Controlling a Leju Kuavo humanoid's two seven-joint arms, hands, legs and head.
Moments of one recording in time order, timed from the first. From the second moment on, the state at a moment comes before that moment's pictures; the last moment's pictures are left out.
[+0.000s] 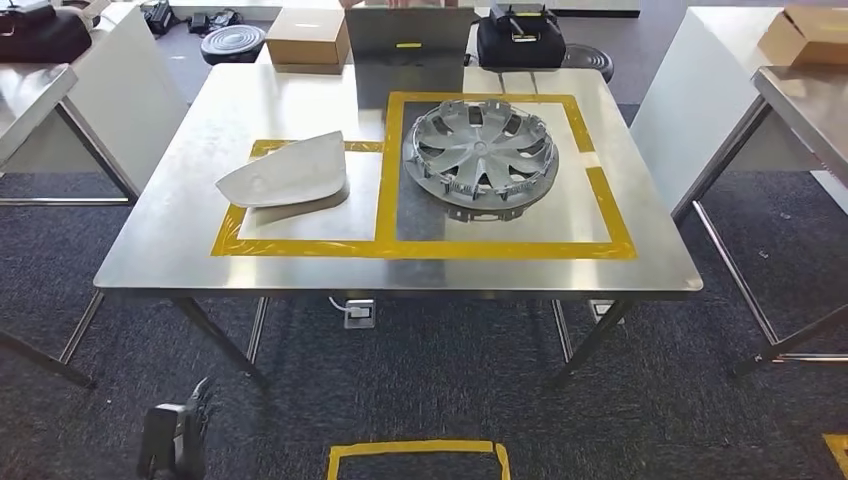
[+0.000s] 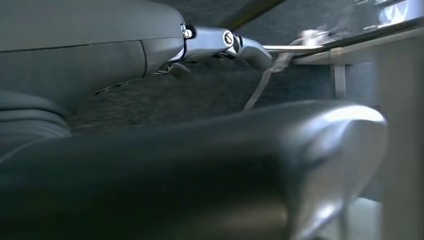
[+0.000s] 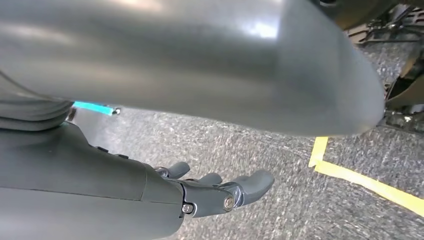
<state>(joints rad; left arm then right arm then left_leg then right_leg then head) -0.04 0.00 0.35 -0.60 -0.26 0.00 -0.69 -0.07 0.06 -1.02 -0.20 1.33 0.17 0.04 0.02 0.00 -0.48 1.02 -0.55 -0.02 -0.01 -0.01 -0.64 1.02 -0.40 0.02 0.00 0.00</state>
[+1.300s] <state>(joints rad) -0.03 -0.03 0.32 -0.18 -0.32 0.00 -0.03 -0.06 0.04 -1.01 -0.20 1.36 0.18 -0.01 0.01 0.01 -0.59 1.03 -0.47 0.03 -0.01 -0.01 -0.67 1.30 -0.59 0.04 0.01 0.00</state>
